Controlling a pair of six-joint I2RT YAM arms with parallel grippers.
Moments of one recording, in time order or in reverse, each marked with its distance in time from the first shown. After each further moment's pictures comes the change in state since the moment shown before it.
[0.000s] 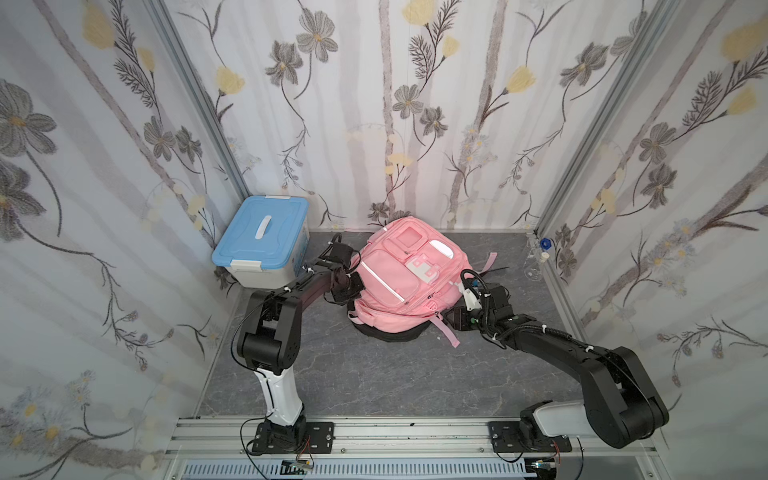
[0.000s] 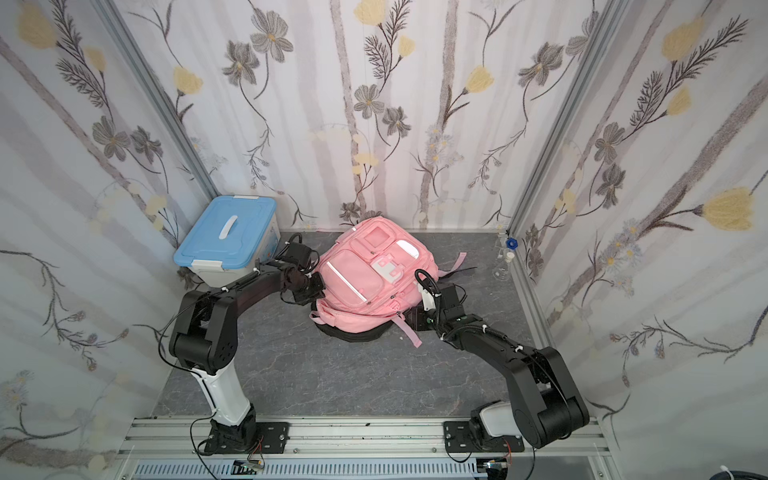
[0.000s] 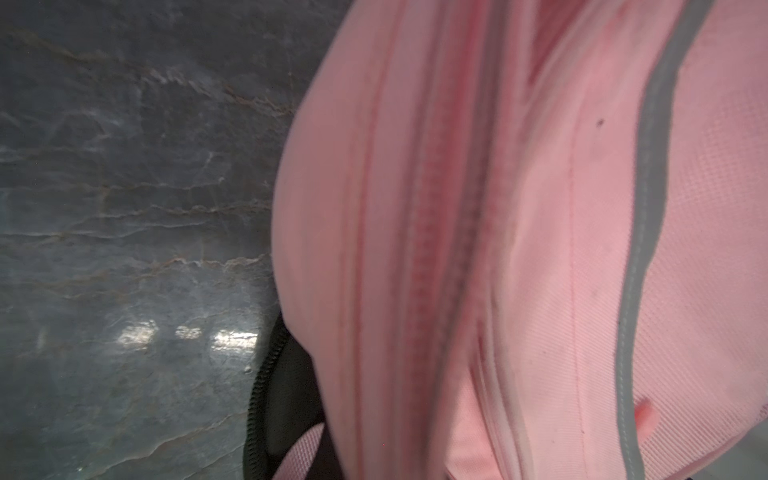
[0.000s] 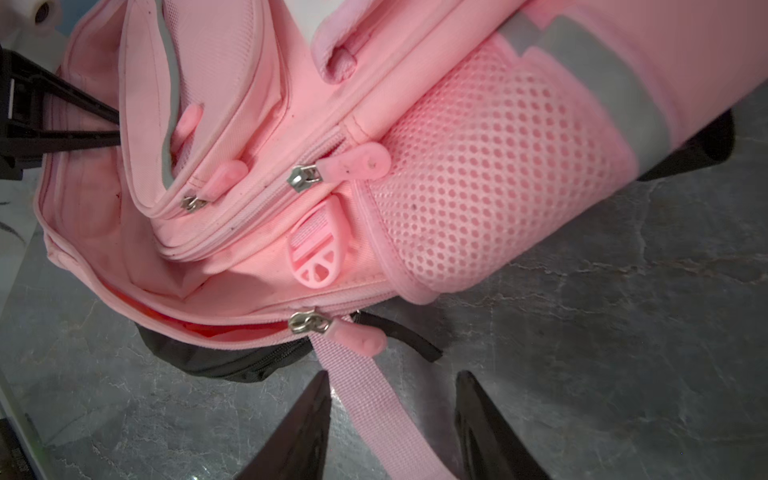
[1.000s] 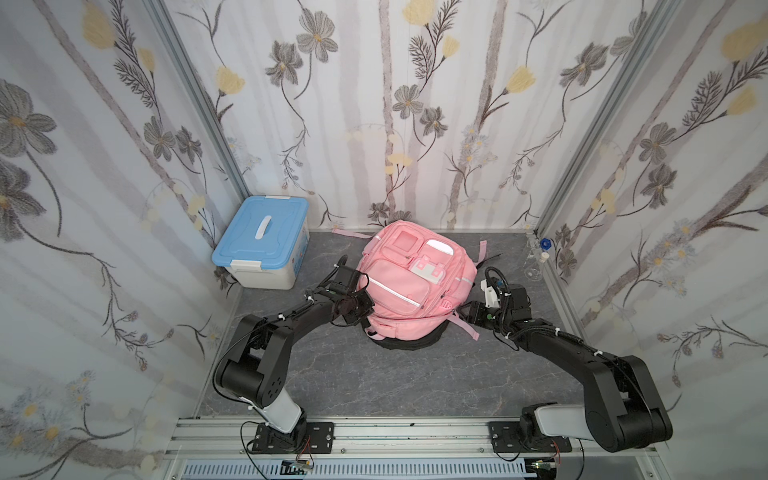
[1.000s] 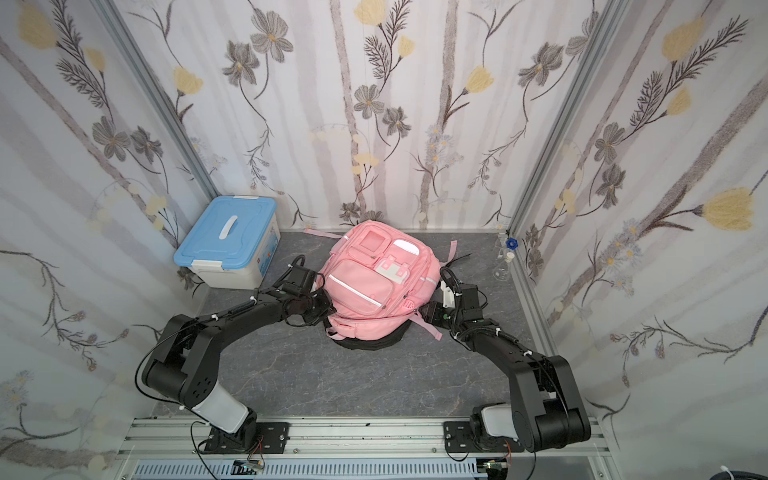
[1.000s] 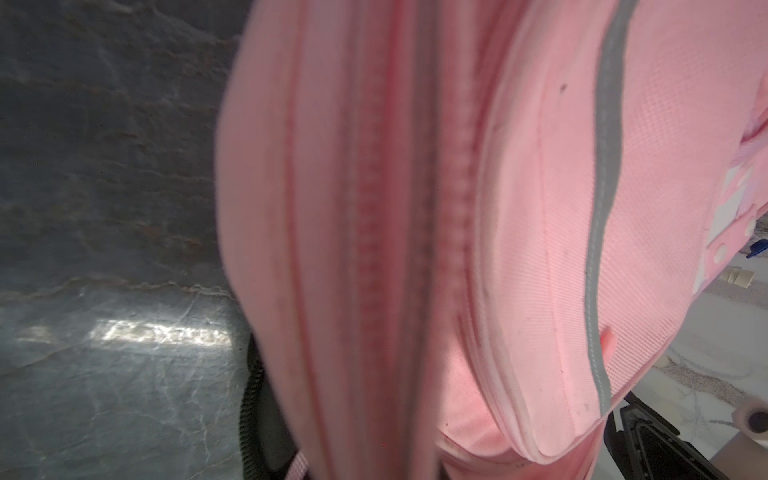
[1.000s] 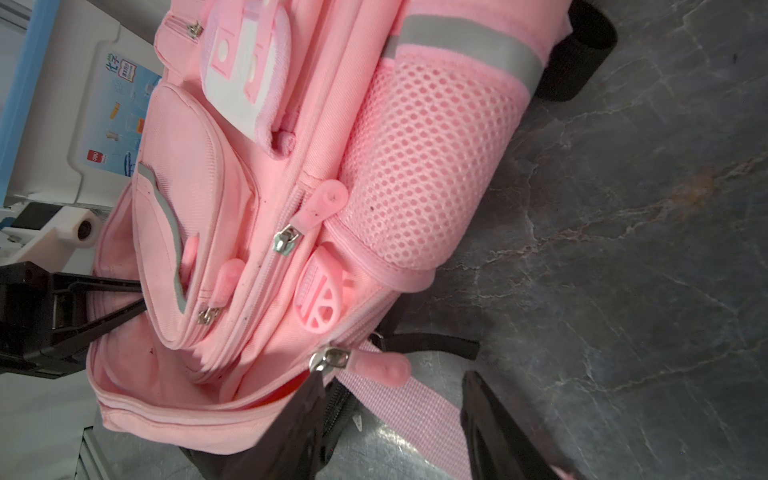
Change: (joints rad) left arm -0.122 -0.220 -0.340 0.289 0.065 -0.273; right arm -0.206 -0.041 -0.089 0.087 -0.123 0.165
